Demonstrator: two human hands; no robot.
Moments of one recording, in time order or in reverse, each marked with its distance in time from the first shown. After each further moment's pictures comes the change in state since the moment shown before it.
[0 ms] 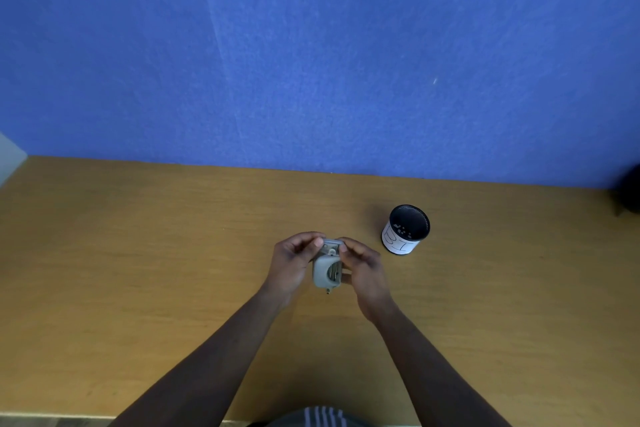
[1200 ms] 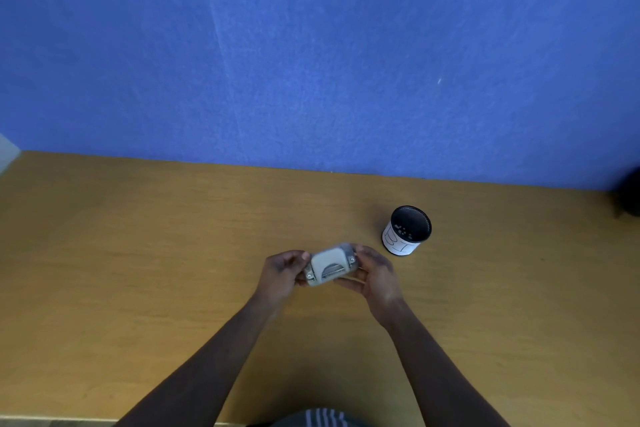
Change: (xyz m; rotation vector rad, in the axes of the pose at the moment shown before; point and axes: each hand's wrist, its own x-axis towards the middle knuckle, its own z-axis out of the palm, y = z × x) left_hand -0.006 -0.017 -0.023 0.125 0.083 -0.229; right_hand 0.011 0.015 -0.023 0.150 0.040 0.215
